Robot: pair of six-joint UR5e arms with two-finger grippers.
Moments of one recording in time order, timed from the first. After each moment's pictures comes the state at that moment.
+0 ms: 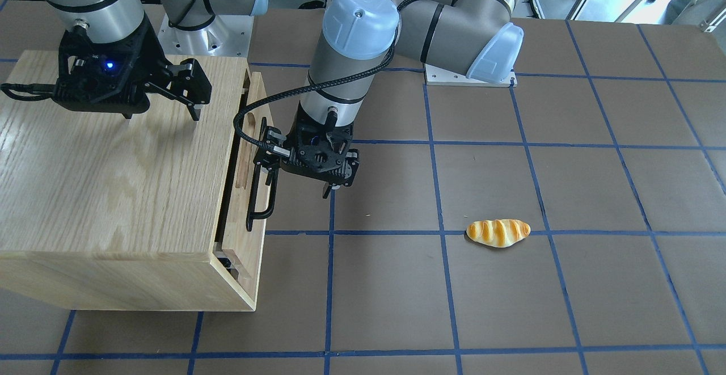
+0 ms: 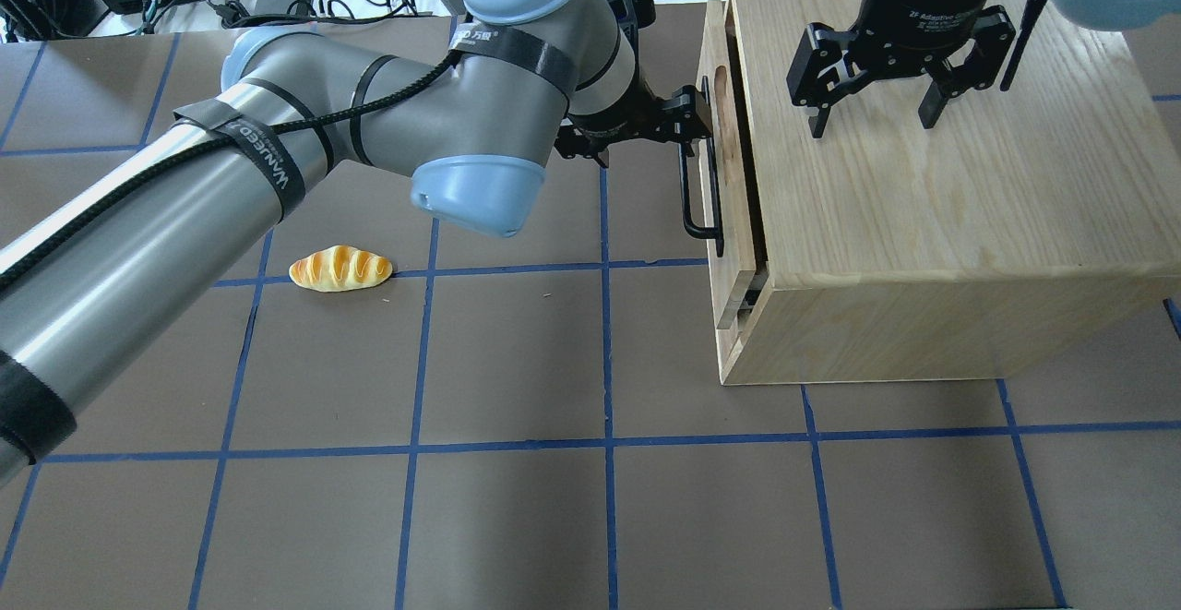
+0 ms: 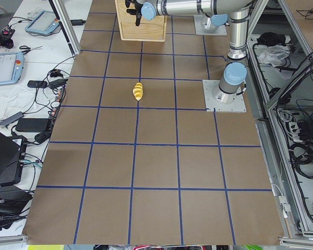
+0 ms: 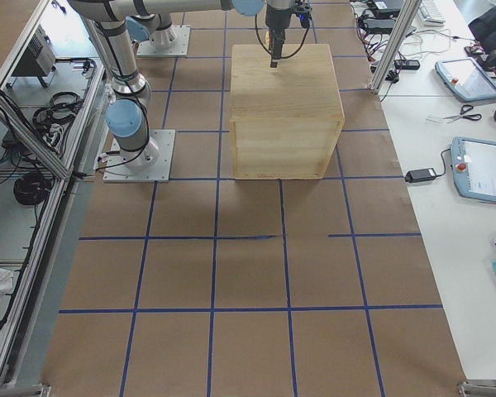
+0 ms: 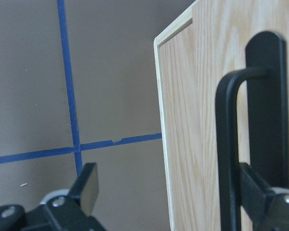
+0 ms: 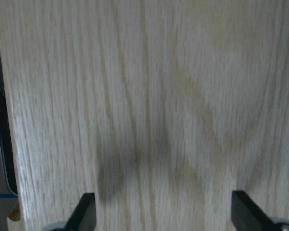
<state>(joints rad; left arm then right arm) -1.95 -1.90 -1.55 -0.95 1.37 -0.35 1.60 -1.49 1.43 -1.47 -1.61 0.02</state>
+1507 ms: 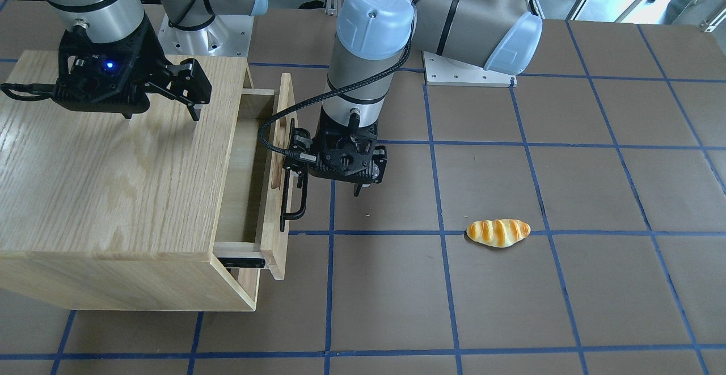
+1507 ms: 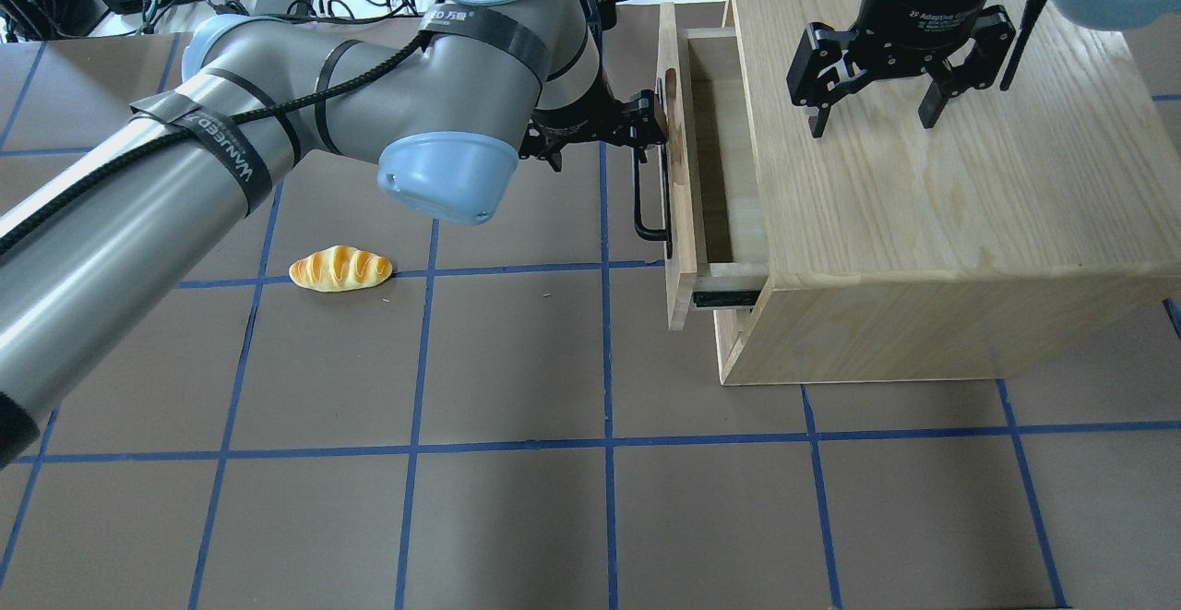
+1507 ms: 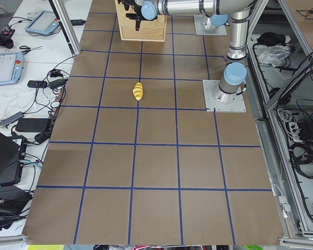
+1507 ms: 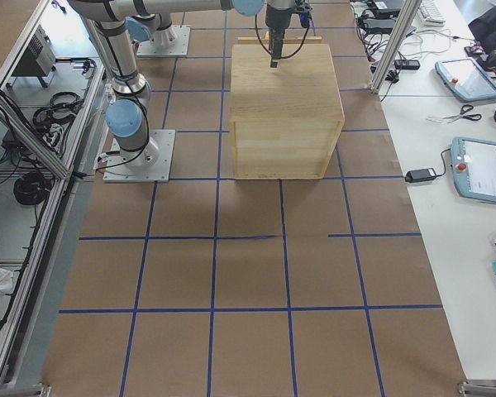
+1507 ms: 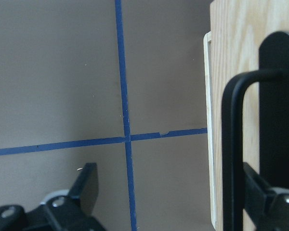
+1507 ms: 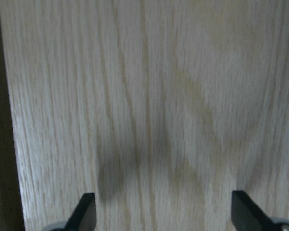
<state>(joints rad) -1.92 -1.88 -1.55 -1.06 1.46 -0.32 1.60 -1.49 1.43 -1.47 -1.61 0.02</state>
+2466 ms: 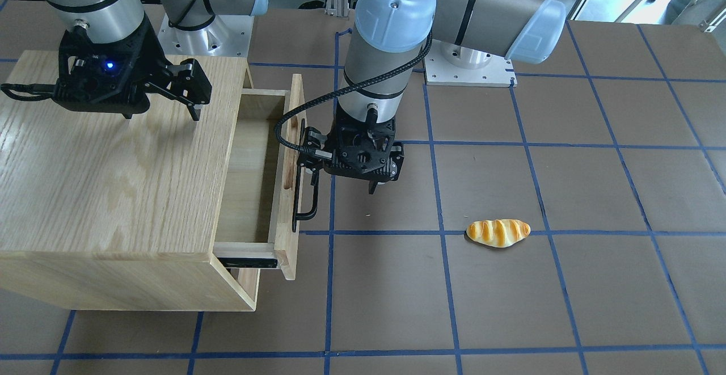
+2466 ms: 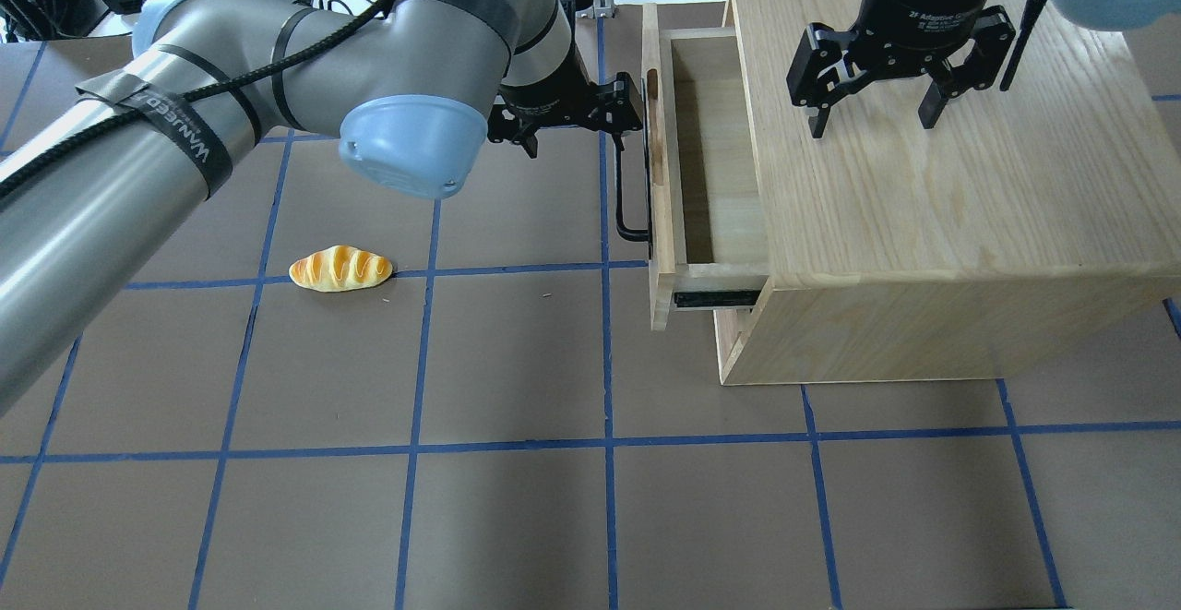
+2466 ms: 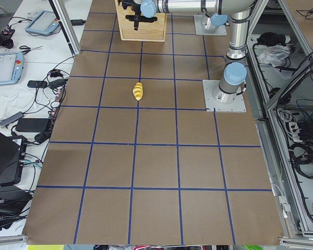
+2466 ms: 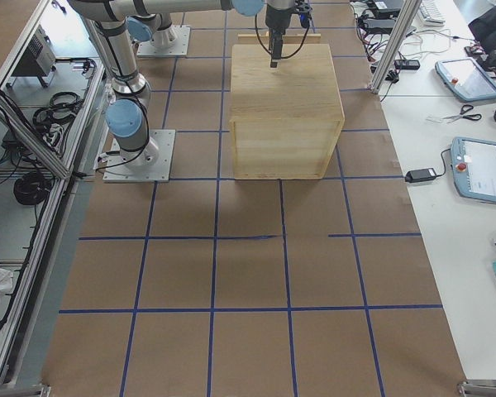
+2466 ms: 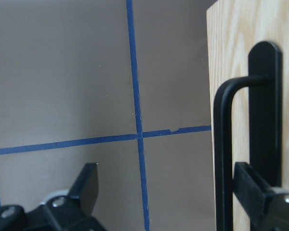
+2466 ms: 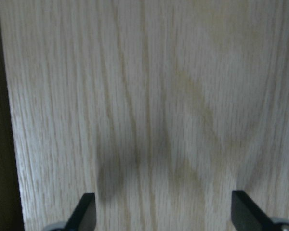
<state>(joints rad) -1.88 -1.85 -1.52 -1.14 1.46 -0.27 1.60 -1.49 1.43 -1.47 -1.61 0.02</state>
